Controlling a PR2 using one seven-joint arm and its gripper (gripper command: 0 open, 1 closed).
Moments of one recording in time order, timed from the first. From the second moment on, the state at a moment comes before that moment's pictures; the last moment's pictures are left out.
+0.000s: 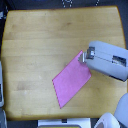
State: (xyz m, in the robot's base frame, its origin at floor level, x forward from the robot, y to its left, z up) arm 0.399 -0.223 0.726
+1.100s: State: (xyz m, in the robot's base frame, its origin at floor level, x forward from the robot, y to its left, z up) arm 0.402 -0.222 0.728
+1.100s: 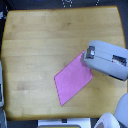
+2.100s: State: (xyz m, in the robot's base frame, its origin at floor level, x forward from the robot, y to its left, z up) arm 0.412 -0.216 0.744
